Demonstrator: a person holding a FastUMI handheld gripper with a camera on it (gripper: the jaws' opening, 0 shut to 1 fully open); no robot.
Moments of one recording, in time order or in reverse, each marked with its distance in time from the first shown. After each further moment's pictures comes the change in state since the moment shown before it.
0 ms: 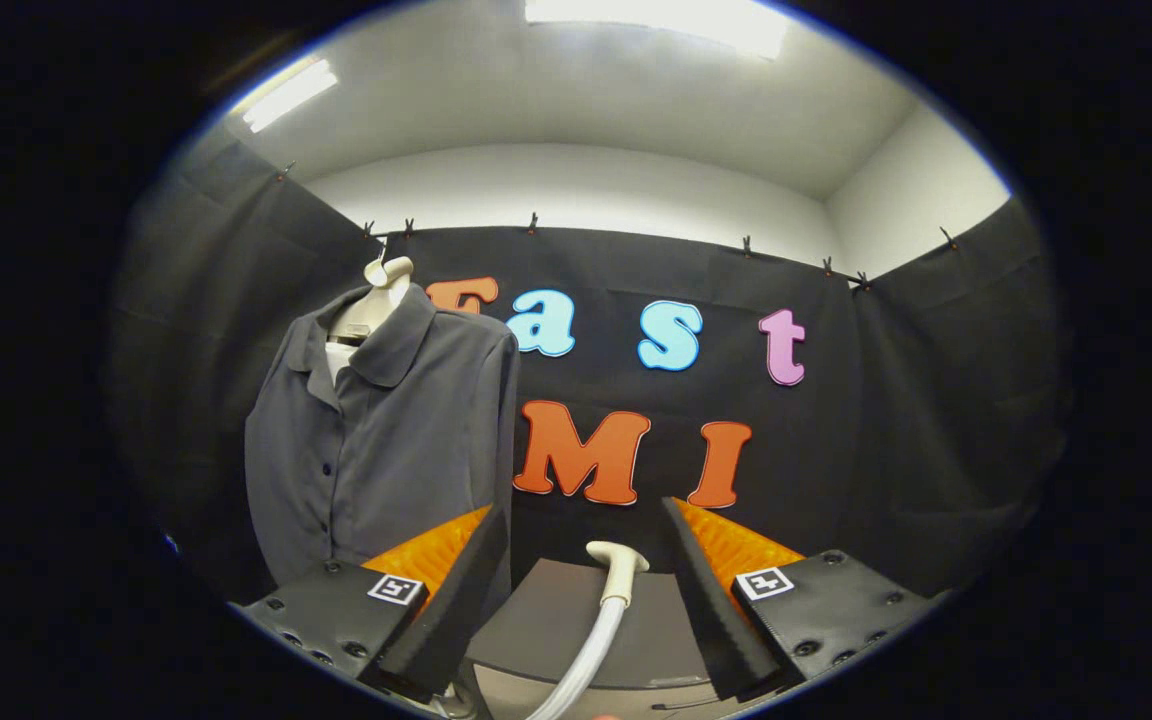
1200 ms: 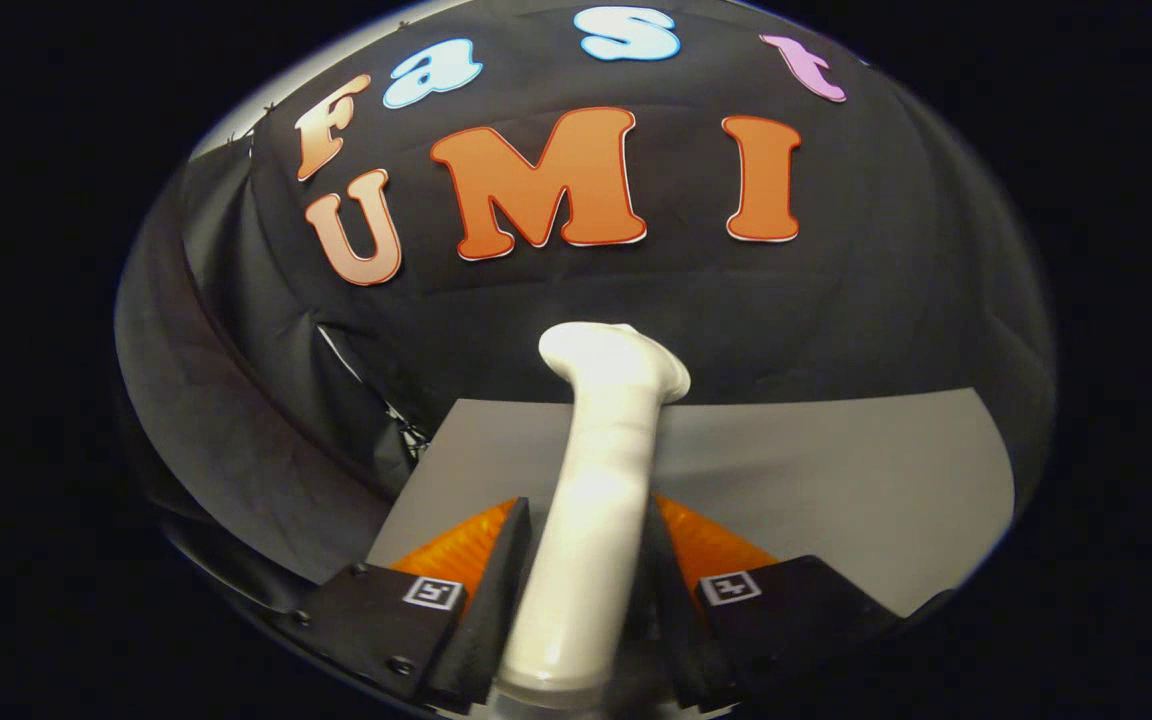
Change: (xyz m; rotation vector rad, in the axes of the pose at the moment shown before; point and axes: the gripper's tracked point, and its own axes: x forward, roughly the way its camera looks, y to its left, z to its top) arm 0.167 -0.033 -0.285 0.330 0.818 0.047
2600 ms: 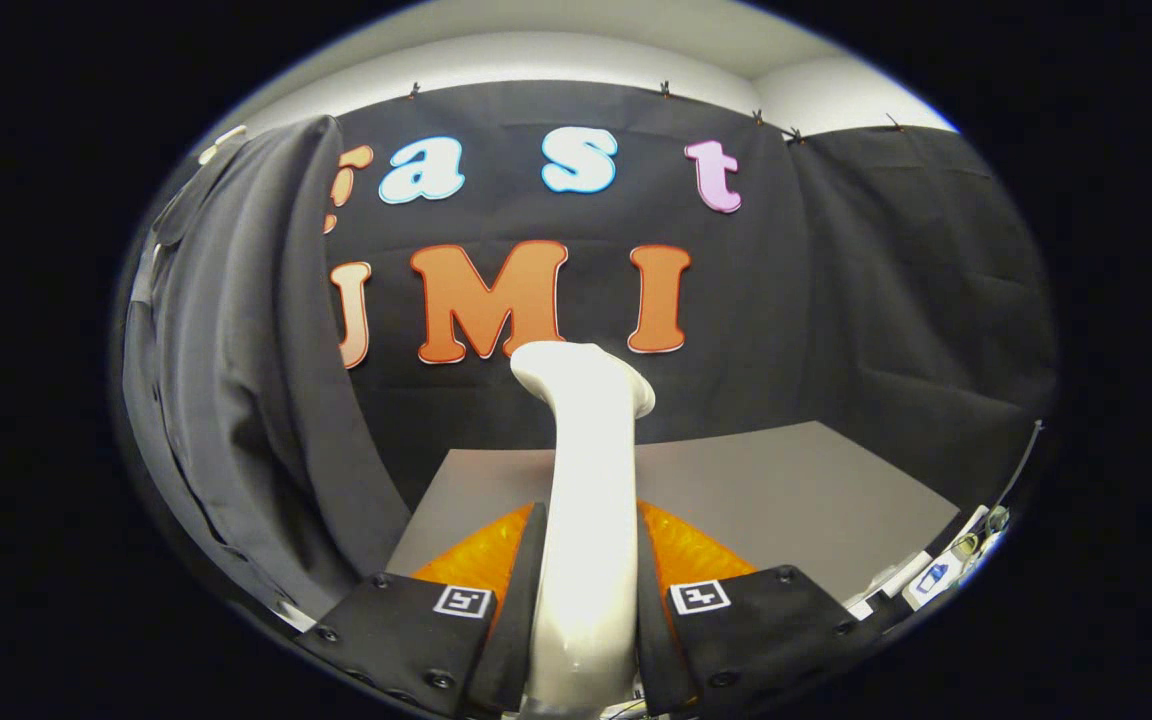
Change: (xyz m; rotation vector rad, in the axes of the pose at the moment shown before) arm -0.163 0.016 -0.018 -0.034 -0.472 -0.255
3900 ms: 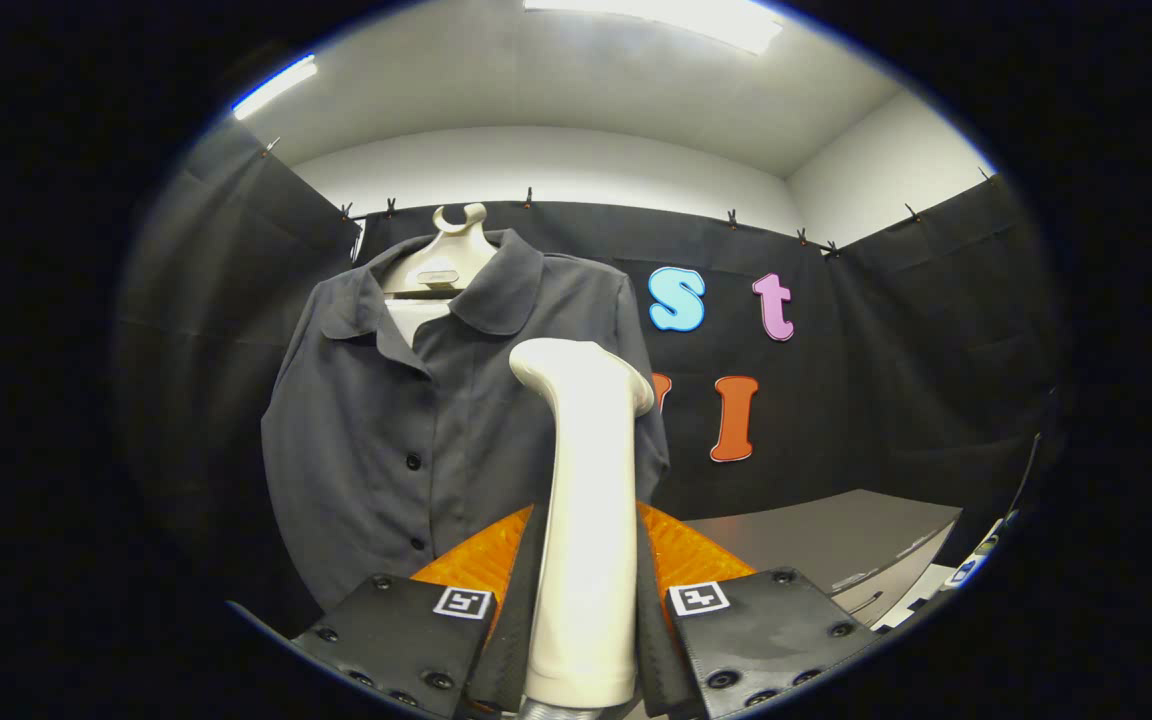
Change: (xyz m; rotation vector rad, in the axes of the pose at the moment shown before) arm -0.146 0.233 0.037 -0.043 -0.337 0.129
